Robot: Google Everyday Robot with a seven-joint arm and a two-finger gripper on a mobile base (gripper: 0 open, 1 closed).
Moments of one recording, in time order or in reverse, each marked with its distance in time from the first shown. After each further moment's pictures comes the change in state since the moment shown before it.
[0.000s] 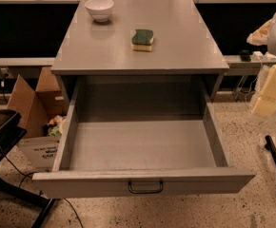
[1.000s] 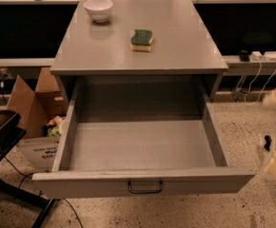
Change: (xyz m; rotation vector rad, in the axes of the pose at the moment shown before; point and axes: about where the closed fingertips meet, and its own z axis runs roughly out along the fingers) arm 0.051 0.087 0.029 -0.092 0.100 0.111
